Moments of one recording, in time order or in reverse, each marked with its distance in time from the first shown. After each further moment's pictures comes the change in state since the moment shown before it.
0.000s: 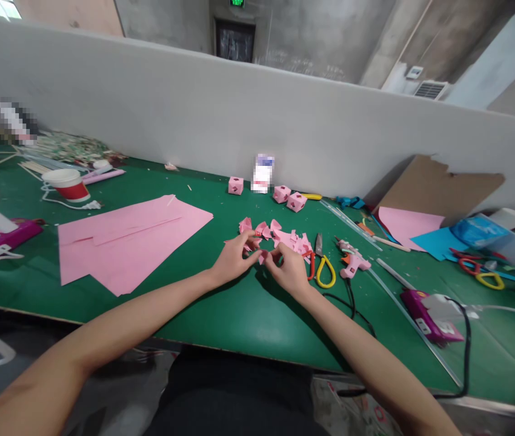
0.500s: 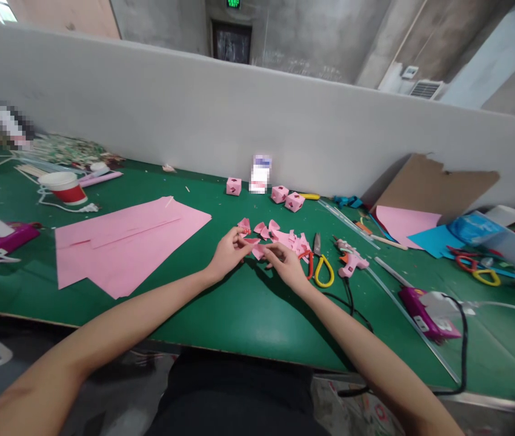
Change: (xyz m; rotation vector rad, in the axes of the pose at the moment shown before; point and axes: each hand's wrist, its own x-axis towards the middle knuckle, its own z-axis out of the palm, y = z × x) left_hand 0.007 -0.004 -0.001 -0.316 0.069 -0.357; right_hand 0.006 0.017 0.011 0.681 -0.200 0.263
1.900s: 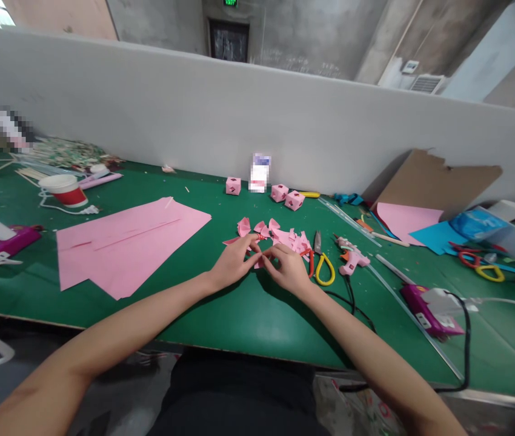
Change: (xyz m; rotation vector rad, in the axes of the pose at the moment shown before) left_hand -0.014 0.009 0.002 0.436 -0.152 0.422; right_hand -0.011 -0.020 -0.004 -0.757 -0.009 -0.422
